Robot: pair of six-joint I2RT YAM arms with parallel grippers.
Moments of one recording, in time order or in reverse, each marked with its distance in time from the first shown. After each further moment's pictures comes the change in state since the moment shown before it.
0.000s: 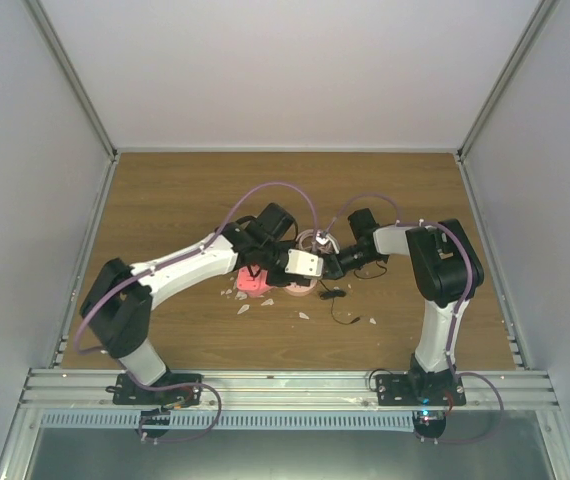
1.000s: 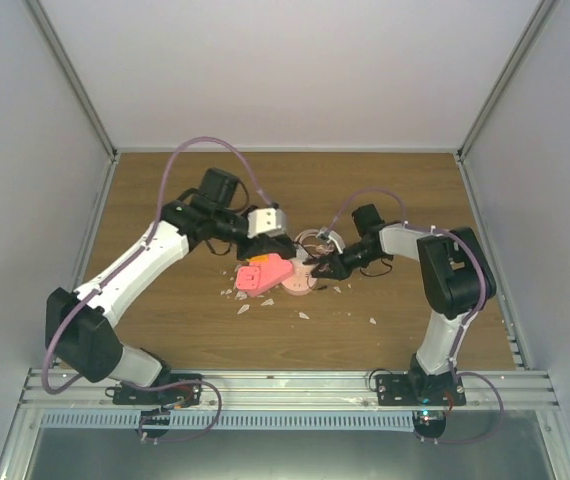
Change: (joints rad) left arm 0.221 -0.236 0.048 -0.108 0.336 -0.113; right arm 0.002 -0.111 -0.011 -0.075 0.138 -0.097
